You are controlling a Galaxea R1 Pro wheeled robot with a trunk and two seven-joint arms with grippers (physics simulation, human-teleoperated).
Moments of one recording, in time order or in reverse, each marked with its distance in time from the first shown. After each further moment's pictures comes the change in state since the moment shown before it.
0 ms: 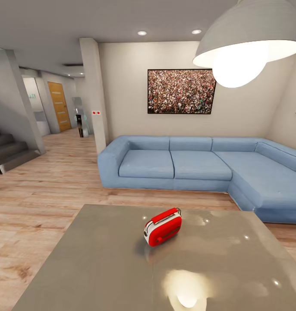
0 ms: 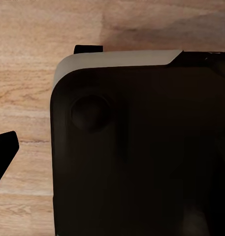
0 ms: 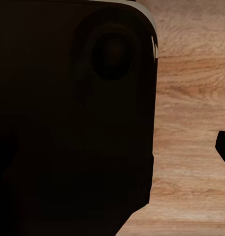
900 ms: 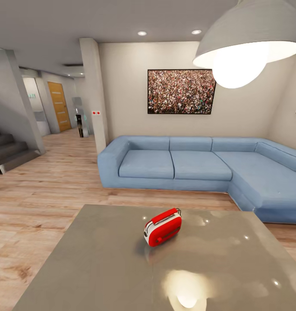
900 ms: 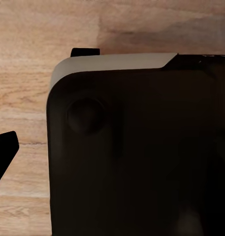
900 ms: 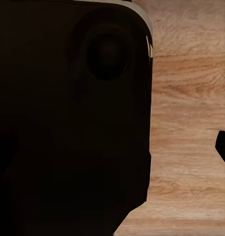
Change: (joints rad) left arm 0.000 -0.006 0.001 -0.006 -0.003 -0.001 -0.001; right arm 0.000 -0.005 -0.006 0.000 -0.004 0.000 0.000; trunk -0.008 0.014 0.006
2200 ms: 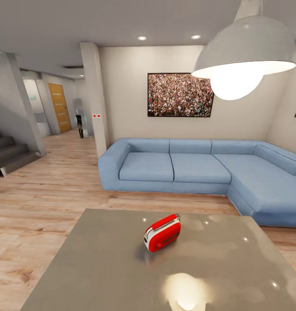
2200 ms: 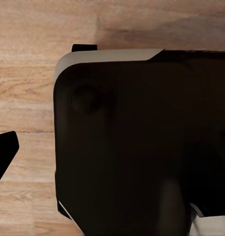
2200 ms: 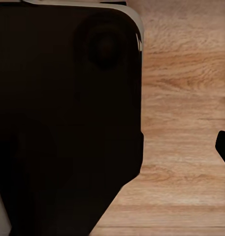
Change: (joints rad) left arm 0.000 -0.001 0.001 0.004 0.005 0.006 -0.009; right arm 0.000 -0.002 -0.004 0.000 -0.007 0.000 0.000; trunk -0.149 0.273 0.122
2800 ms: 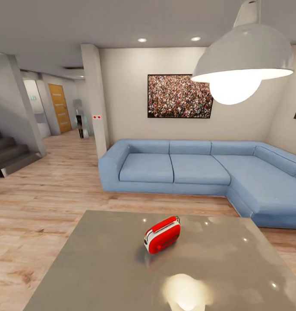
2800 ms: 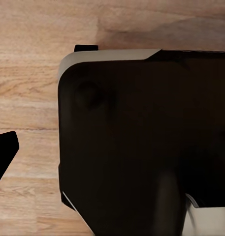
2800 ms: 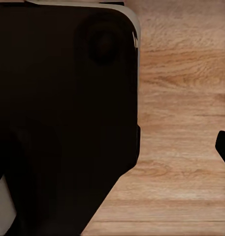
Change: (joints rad) left arm 0.000 0.001 0.000 -0.001 0.000 -0.004 0.001; right arm 0.000 -0.002 0.000 0.000 0.000 0.000 -0.001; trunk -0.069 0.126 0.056
